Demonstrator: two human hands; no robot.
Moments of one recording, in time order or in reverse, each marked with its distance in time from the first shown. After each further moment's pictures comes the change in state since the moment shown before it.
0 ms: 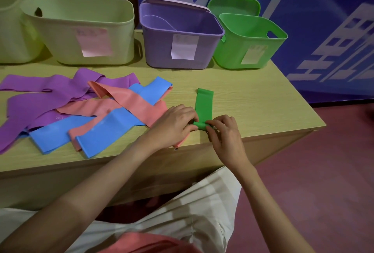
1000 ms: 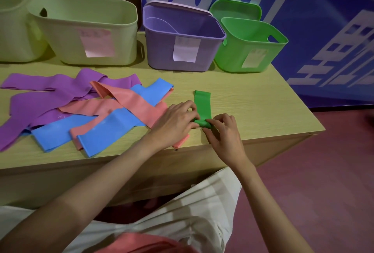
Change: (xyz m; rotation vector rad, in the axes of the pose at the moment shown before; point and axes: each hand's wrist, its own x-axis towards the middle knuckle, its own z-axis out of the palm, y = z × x) left_hand 0.004 0.000 0.005 0.087 0.103 -0.013; right_hand 0.009 0.008 0.004 -0.053 -0.014 -0.034
